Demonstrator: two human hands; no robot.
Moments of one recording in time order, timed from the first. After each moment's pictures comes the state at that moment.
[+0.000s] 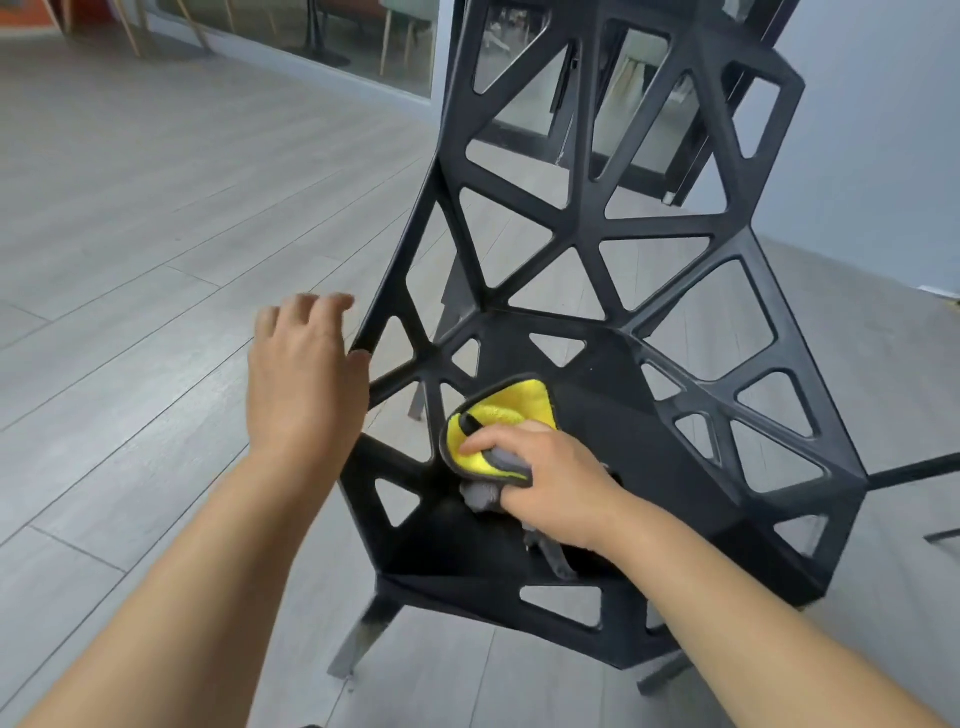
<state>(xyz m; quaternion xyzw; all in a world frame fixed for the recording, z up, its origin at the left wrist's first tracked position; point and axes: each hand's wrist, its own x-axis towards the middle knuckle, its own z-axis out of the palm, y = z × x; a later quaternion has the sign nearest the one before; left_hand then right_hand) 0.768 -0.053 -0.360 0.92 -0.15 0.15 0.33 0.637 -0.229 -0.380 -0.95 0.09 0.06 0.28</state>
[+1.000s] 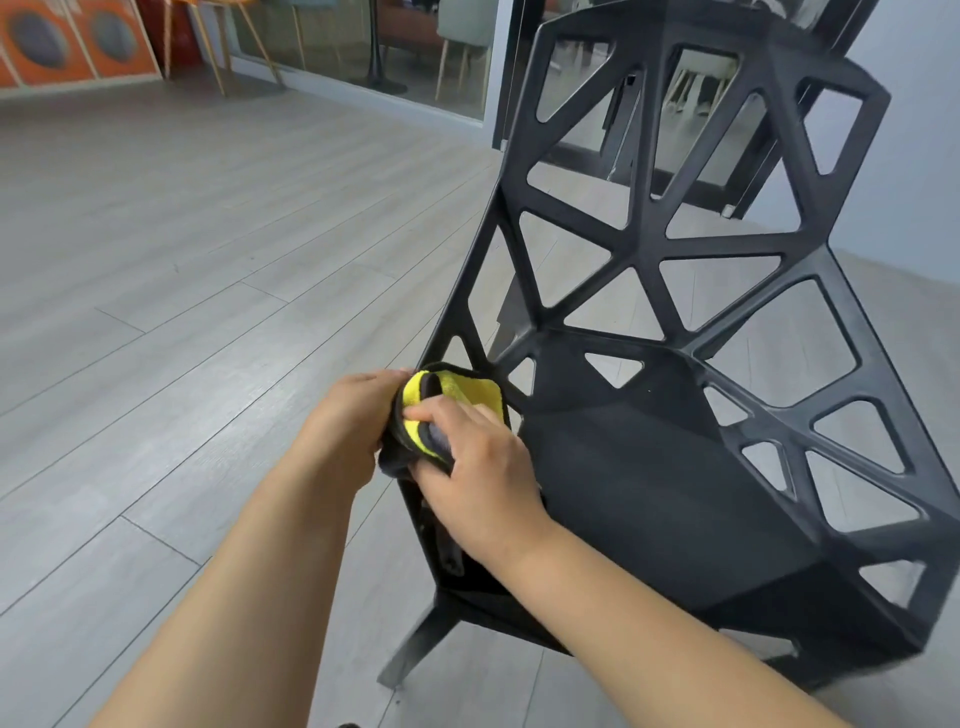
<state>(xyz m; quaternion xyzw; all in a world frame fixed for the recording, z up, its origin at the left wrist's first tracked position) 0.784 -0.036 -0.361 0.72 0.06 -0.23 0.65 0.693 -0.129 -0.387 -0.92 -0.03 -0.27 0.28</state>
